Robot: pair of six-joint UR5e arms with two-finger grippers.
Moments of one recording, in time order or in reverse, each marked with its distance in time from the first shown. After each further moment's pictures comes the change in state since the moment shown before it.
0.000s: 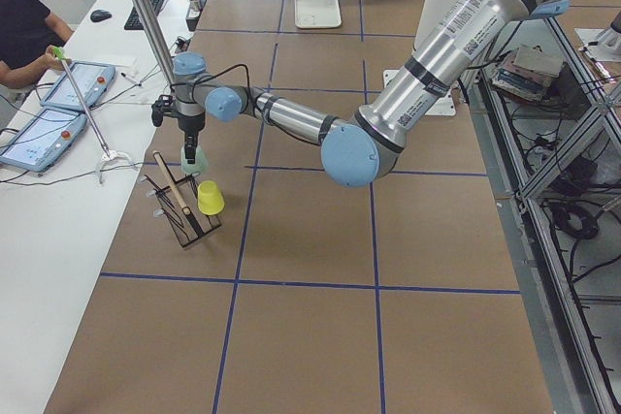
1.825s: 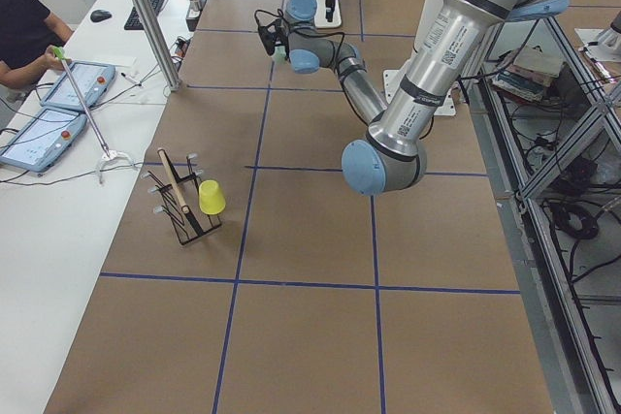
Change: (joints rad) left arm 0.403 0.113 -0.503 -0.576 -0.009 -1.152; right arm -0.788 0.597 0.014 0.758 -0.423 1.615
